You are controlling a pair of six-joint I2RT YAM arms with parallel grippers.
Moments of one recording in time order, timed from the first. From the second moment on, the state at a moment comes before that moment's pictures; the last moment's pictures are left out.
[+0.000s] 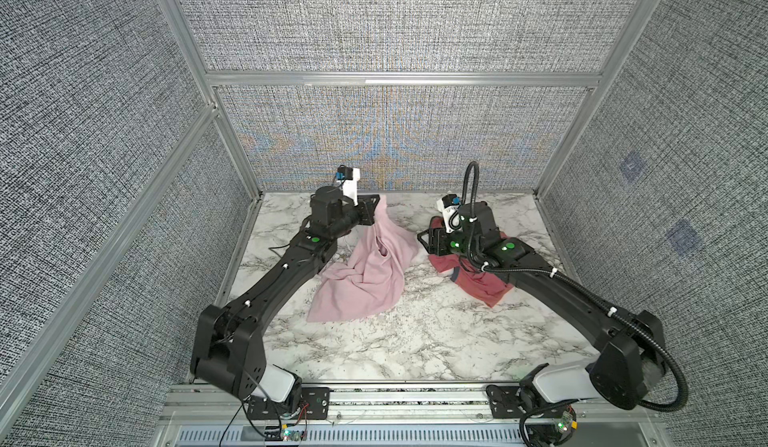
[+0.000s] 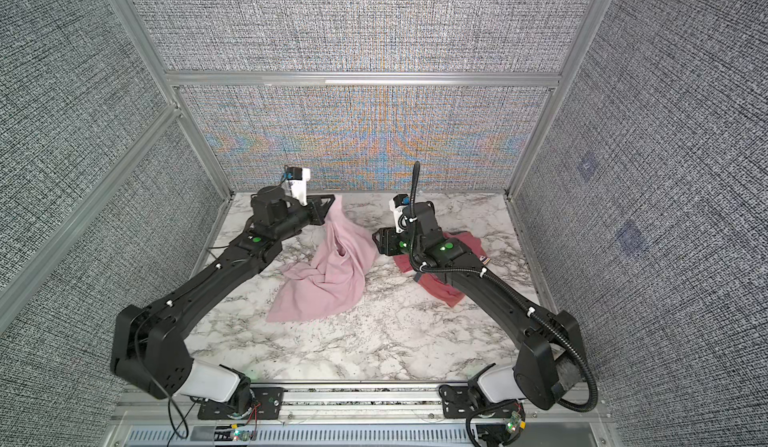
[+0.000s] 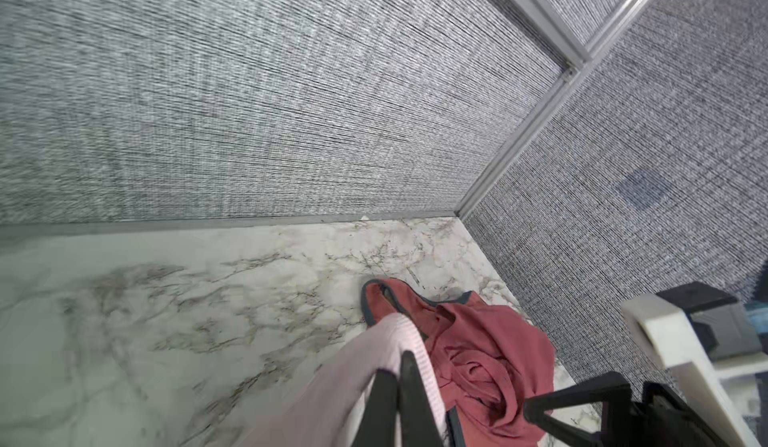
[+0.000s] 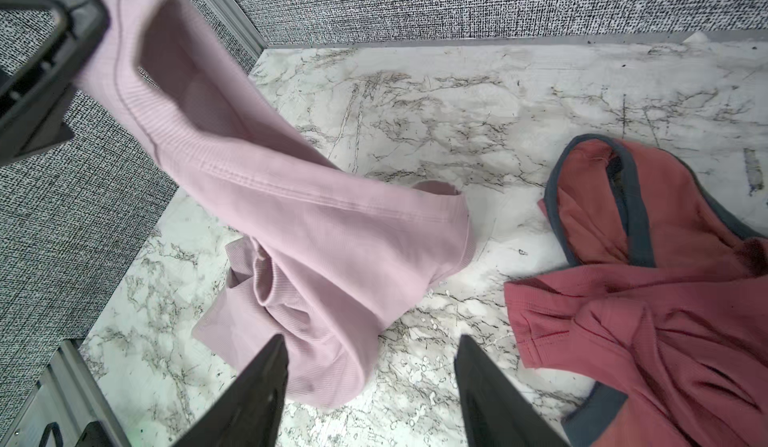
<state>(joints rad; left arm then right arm) -0.40 1.42 1.12 0.10 0.29 -0.45 0.55 1.42 1.19 -0.35 -0.13 0.37</state>
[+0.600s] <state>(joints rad) -0.30 0.95 0.65 -0.30 -0.01 -0.59 0.55 1.50 1.22 -0.33 -0.18 0.36</state>
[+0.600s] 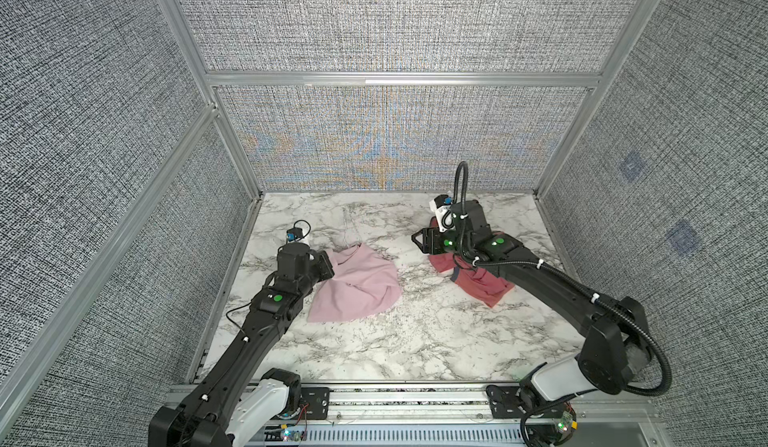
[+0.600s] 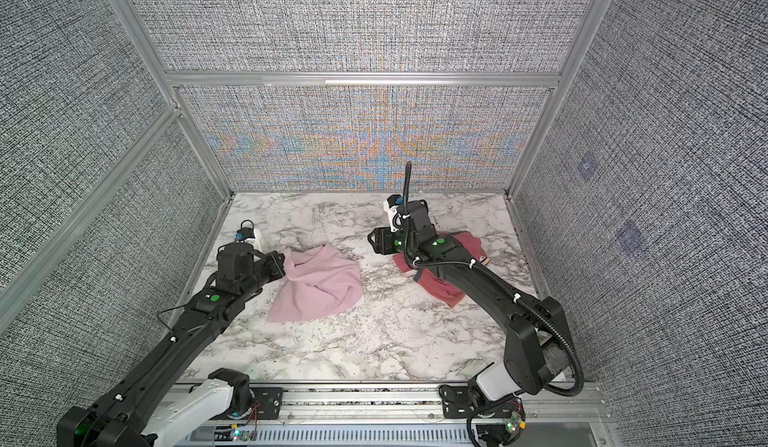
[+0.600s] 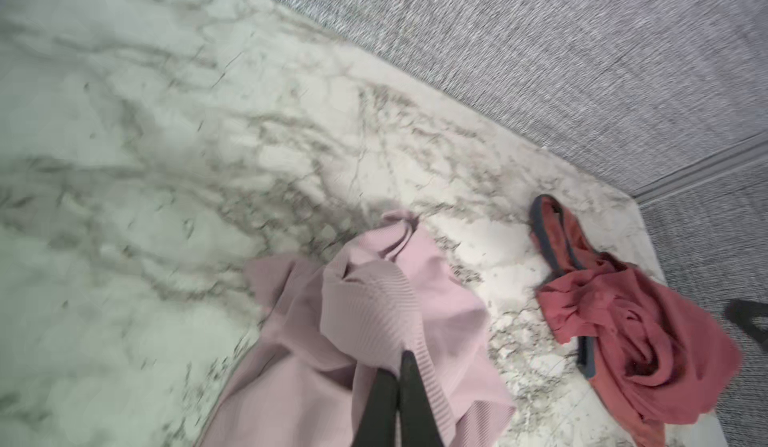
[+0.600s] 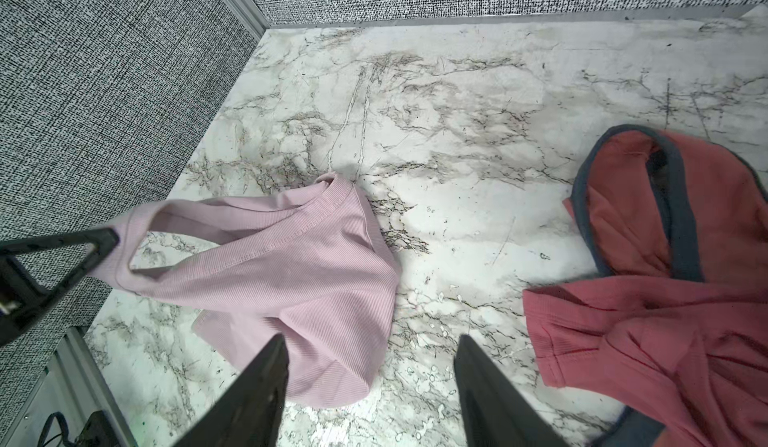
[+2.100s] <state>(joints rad) -0.50 1.16 0.75 -0.30 -0.10 -0.58 0.55 1.40 1.14 -0.34 -0.14 0.37</state>
